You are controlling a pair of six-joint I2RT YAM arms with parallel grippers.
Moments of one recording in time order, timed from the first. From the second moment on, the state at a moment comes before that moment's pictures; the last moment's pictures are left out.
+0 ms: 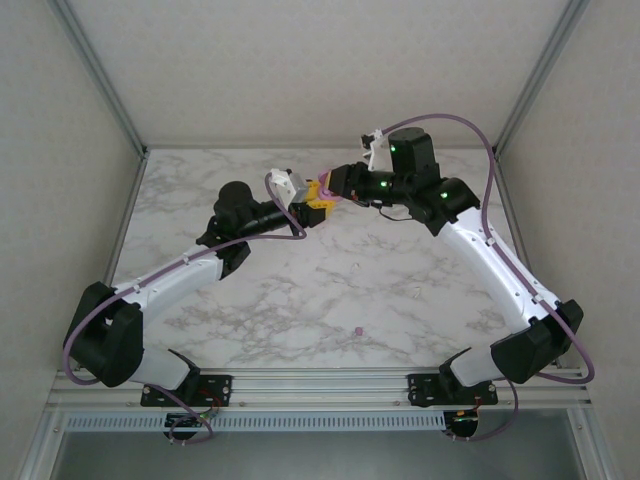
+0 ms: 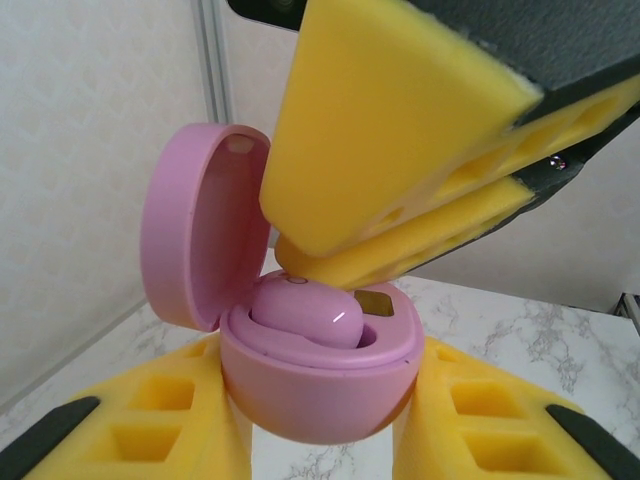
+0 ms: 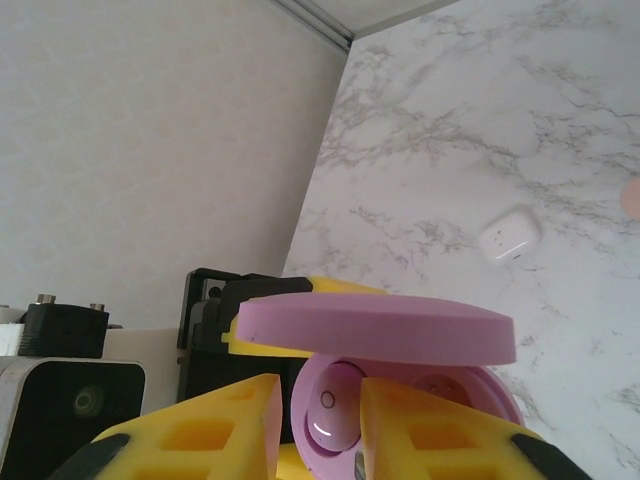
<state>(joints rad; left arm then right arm) -0.59 1.42 0.94 0.55 0.62 0.01 0.57 1.44 1.56 -0.62 -0.49 0.73</state>
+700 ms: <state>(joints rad) -0.59 1.33 0.88 0.55 0.48 0.01 0.54 1.01 1.41 -0.86 -0.17 0.61</state>
